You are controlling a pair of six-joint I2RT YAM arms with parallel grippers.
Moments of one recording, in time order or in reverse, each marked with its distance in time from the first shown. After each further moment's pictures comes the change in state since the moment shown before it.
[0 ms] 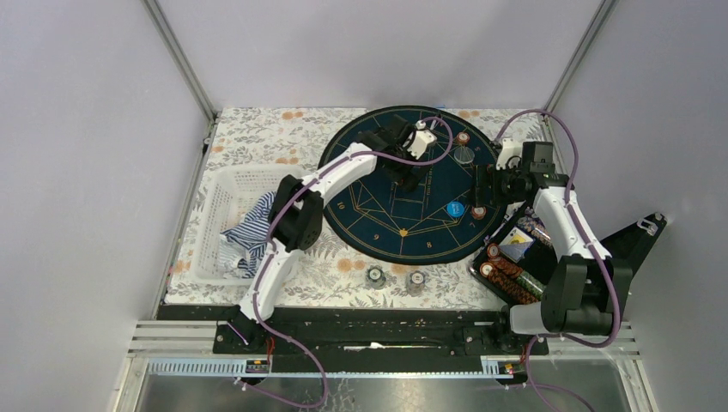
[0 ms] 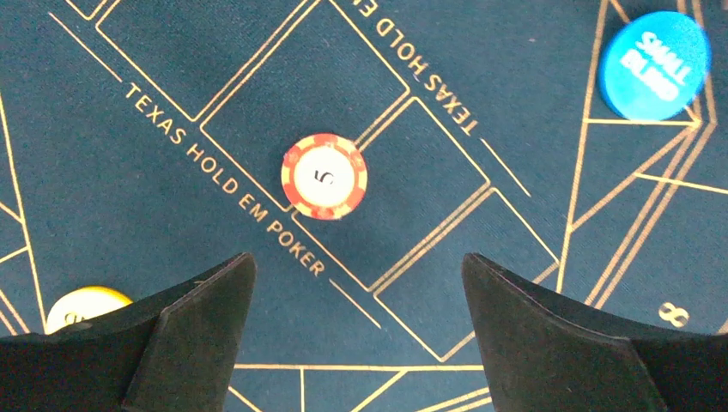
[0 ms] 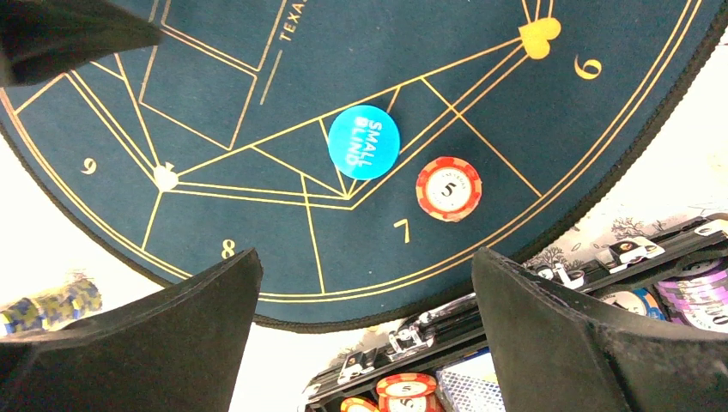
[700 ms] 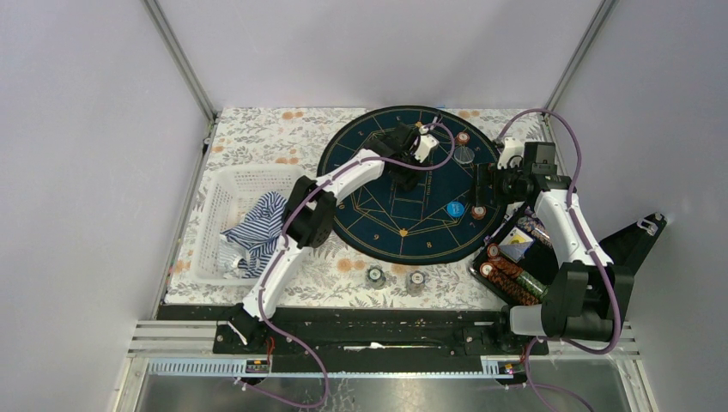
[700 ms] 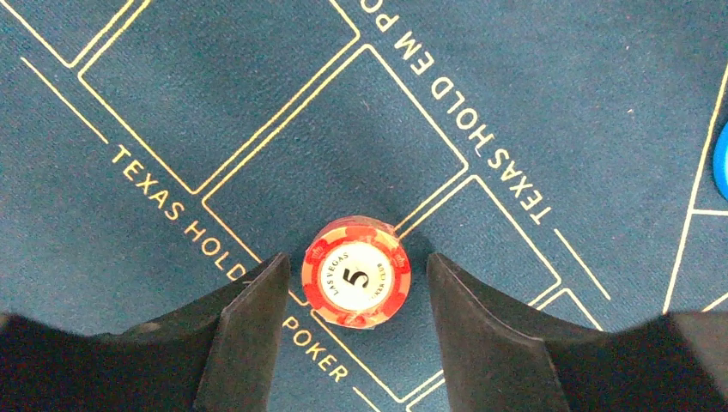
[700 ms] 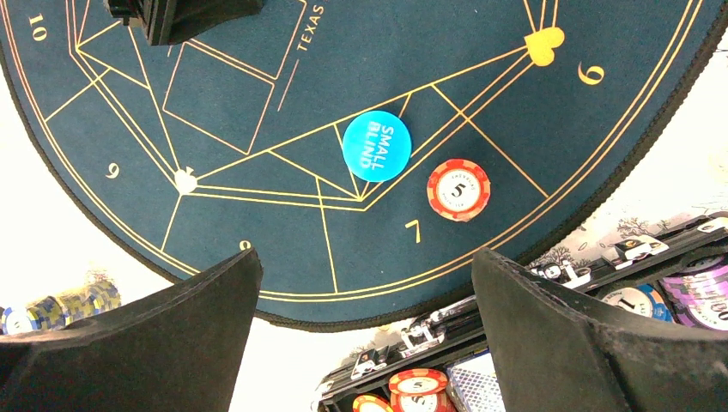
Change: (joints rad) left arm -0.004 0.193 0.124 0.095 -0.055 -0.017; right arm 0.000 -0.050 -0.005 -0.005 -0.020 0.026
